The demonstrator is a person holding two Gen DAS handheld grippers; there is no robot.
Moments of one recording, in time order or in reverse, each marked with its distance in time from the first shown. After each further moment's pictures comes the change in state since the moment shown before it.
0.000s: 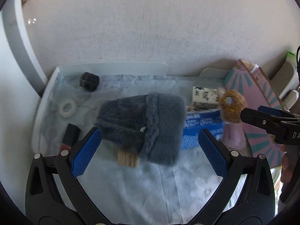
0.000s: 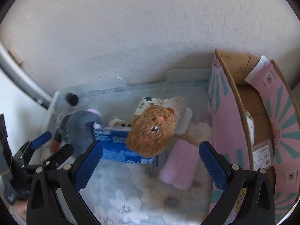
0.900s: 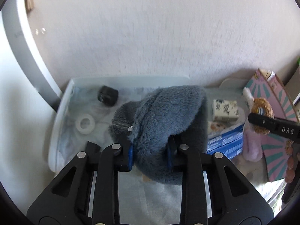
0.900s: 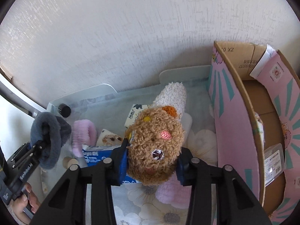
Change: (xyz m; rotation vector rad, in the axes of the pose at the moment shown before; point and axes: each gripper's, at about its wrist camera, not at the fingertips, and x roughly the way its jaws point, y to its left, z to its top) left arm -0.006 0.020 0.024 0.002 -0.043 0.103; right arm 0.013 -0.018 0.010 0.055 -0.020 0.043
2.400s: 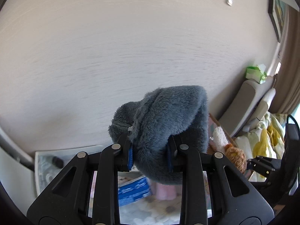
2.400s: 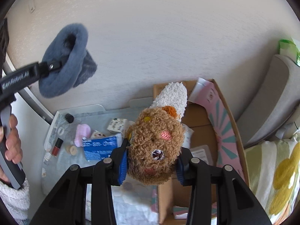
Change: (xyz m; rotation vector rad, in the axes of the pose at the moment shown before) left arm -0.103 -0.187 0.102 0.221 -0.190 -0.275; right arm -0.161 -0.071 -0.030 -0.028 -0.177 -0.089
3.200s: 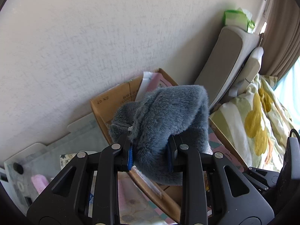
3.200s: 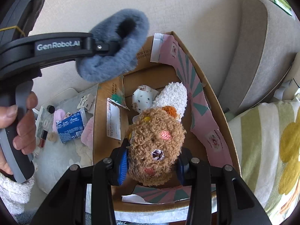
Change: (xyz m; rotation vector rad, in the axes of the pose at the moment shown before) left arm 0.136 -0.138 -0.035 0.153 0.281 -0.125; right arm 0.029 -0.081 -0.049 0.148 0.130 0.008
